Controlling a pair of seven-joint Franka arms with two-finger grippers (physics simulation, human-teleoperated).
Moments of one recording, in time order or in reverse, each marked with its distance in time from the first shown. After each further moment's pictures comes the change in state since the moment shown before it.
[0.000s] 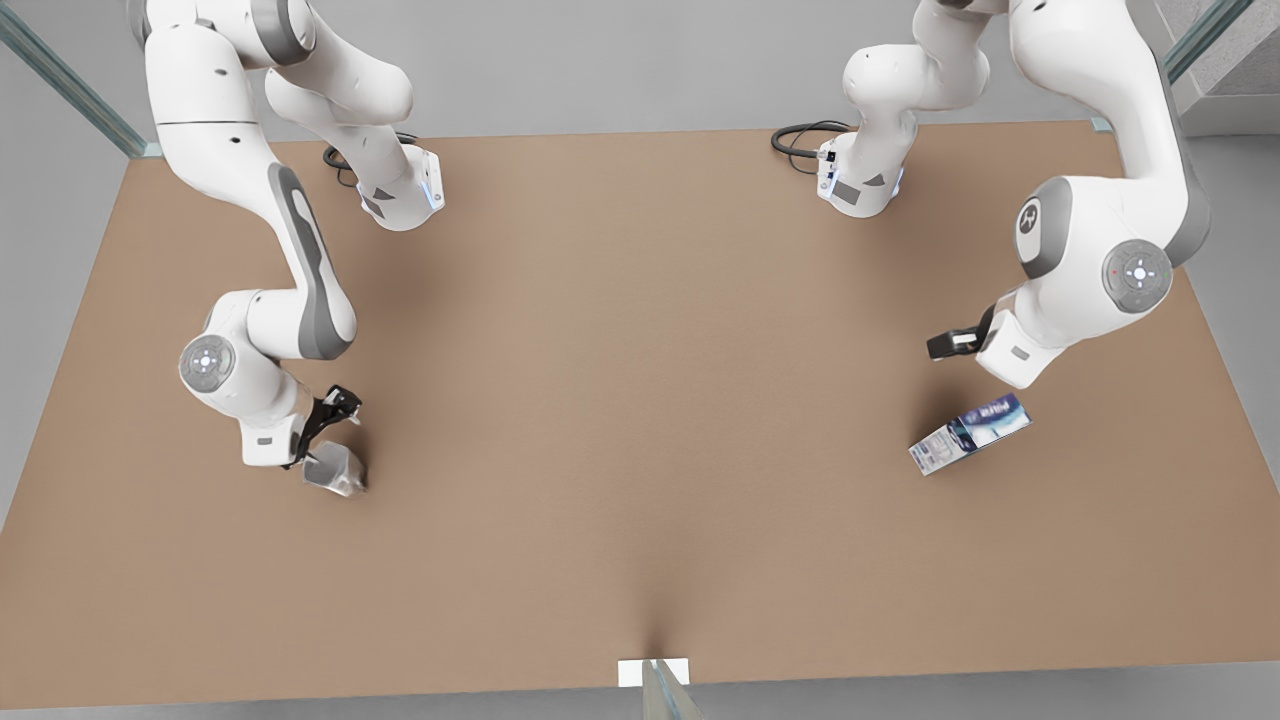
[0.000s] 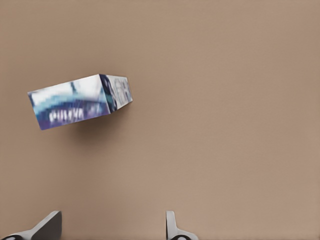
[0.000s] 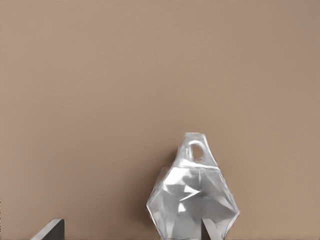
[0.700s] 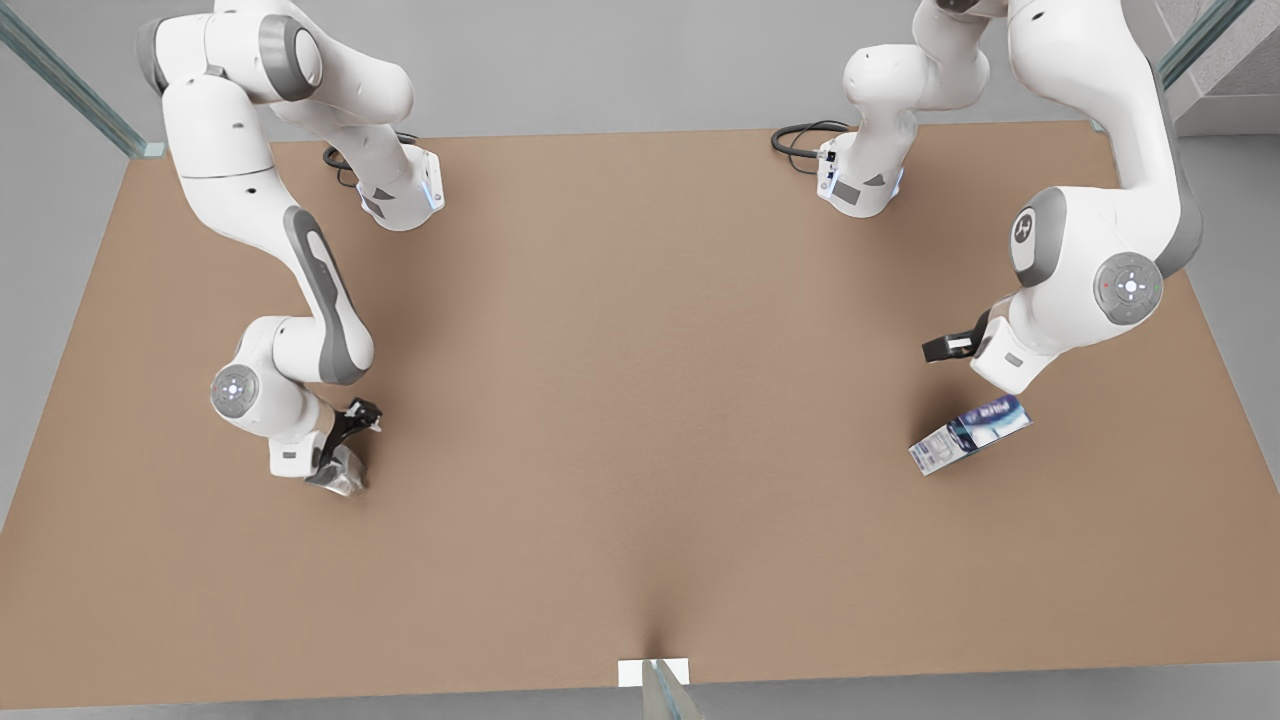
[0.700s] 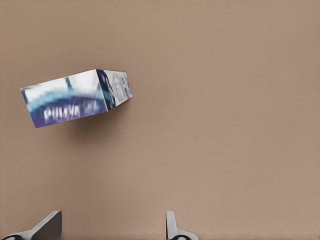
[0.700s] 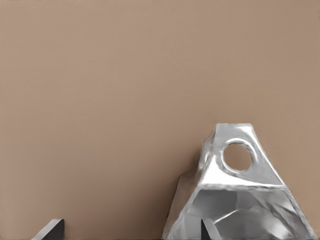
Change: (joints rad) left arm 0.000 0.017 0.001 -0.008 -0.001 0.001 -0.002; right arm 0.045 0.131 -0.063 -0.018 0.104 0.075 0.015
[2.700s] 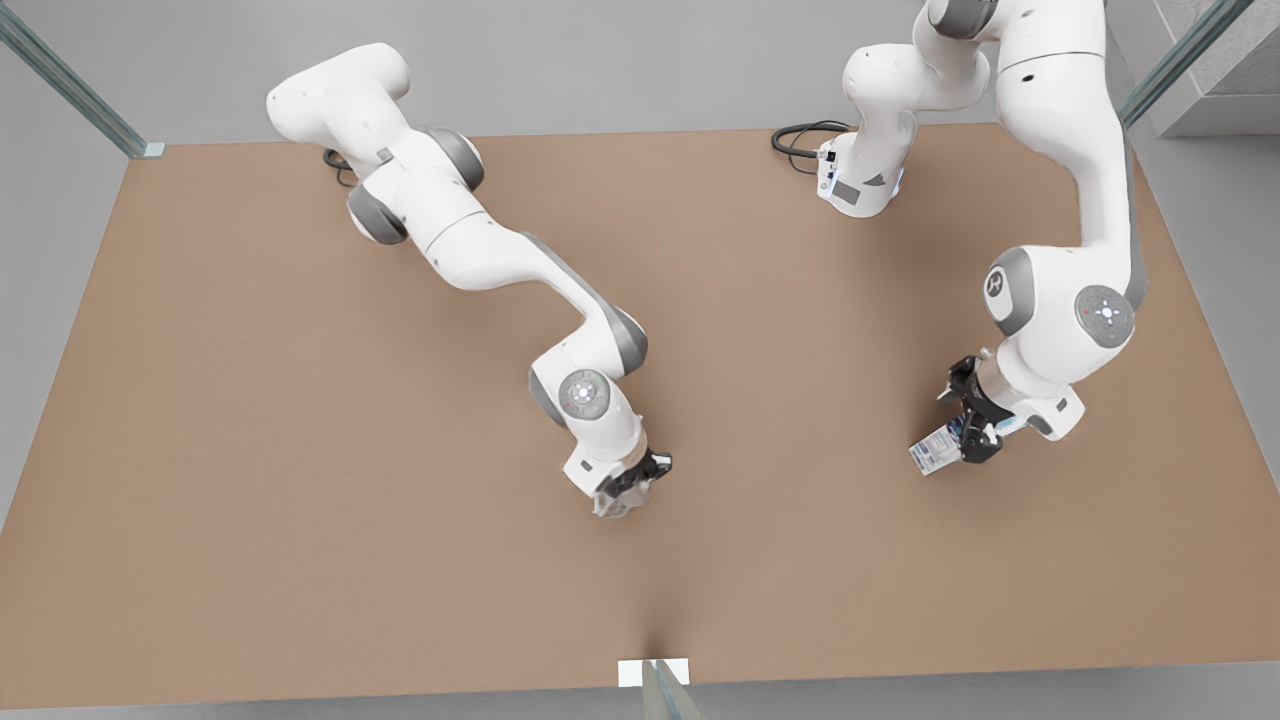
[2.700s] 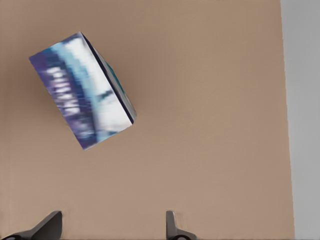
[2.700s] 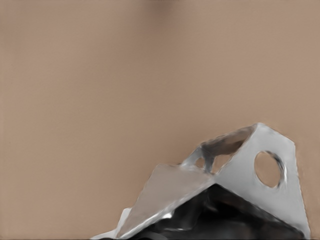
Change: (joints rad) left arm -0.027 0.098 0.065 -0.117 -0.094 0.513 -1.243; right arm 0.623 0.733 0.117 1.268 -0.127 -0.205 1.427
